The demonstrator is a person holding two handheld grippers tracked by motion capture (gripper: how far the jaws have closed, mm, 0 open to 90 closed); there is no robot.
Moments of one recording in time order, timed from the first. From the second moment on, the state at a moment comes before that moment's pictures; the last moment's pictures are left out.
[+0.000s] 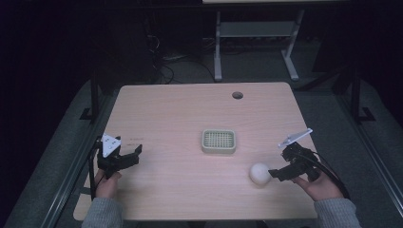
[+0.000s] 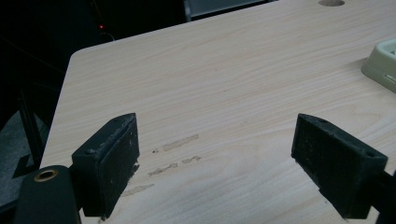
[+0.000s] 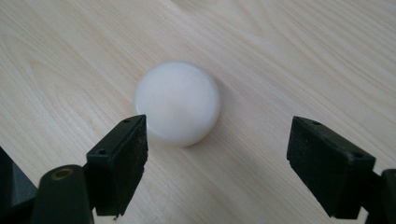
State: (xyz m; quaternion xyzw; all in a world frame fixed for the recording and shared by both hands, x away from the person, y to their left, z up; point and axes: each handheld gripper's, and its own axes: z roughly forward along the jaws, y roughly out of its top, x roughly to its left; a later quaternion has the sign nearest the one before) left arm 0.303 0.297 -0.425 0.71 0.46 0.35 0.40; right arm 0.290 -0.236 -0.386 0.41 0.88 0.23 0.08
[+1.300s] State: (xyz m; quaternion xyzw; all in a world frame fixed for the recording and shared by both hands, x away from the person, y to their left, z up) left arm 0.303 0.297 -0.425 0.71 0.46 0.34 0.40; right arm 0.311 -0.201 -0.406 0.38 0.91 0.19 0.03
